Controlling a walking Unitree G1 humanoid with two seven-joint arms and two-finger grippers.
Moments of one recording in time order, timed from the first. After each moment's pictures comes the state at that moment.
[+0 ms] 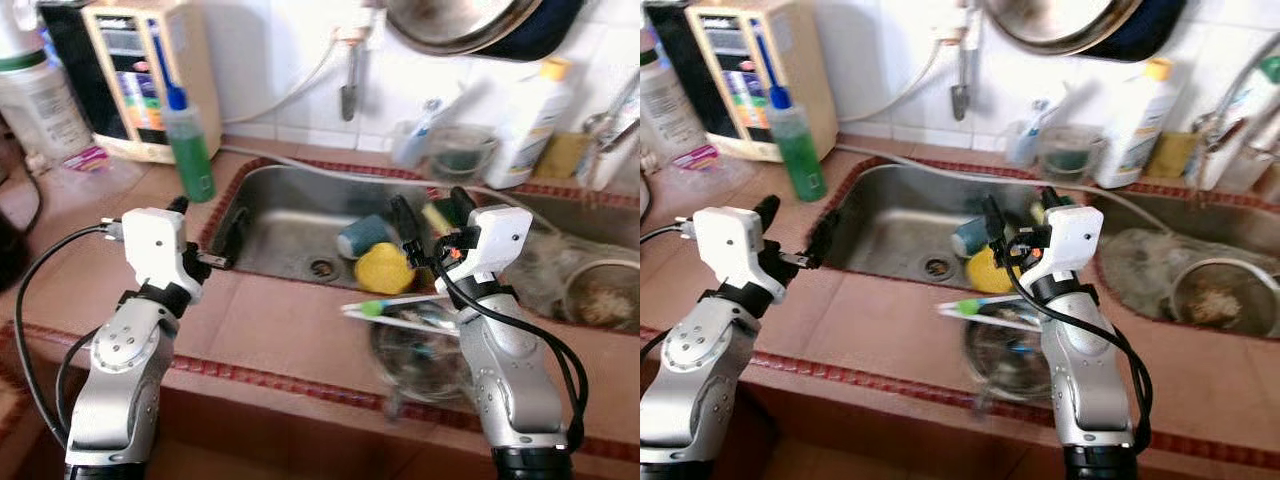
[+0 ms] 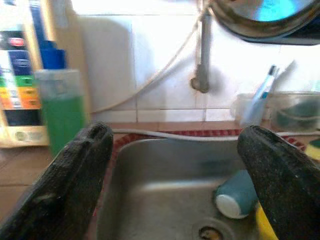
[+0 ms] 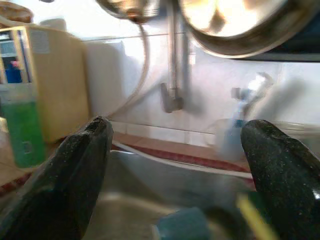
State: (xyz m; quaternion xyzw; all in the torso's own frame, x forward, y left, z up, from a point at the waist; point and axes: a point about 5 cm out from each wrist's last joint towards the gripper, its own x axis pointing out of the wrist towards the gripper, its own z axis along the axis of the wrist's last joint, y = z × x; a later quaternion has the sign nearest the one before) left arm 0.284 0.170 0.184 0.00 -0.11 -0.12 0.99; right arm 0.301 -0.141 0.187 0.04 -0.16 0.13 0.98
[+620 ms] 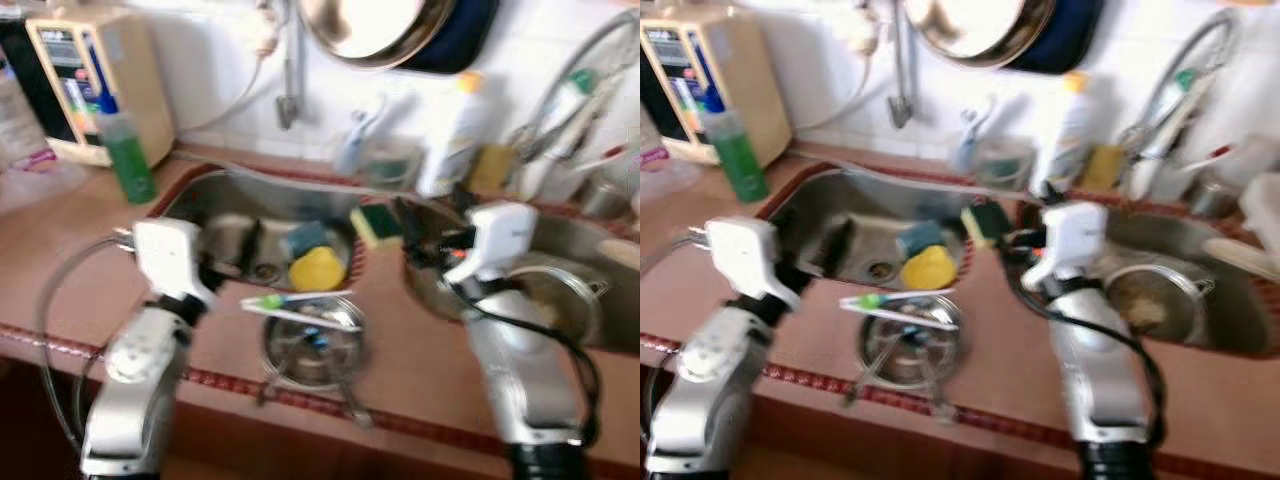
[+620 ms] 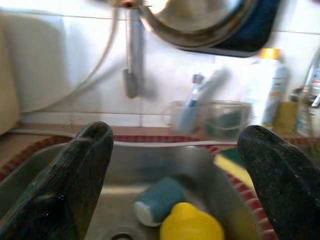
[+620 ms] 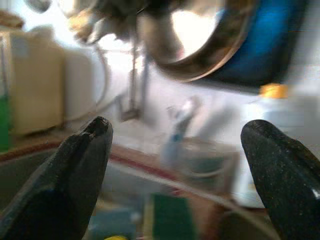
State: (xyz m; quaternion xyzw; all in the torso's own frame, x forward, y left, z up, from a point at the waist) left arm 0.281 0.154 0.175 -0.03 -0.10 -0.15 0.98; right arm 0.302 -0.150 0.193 0.00 -0.18 0.15 0.97
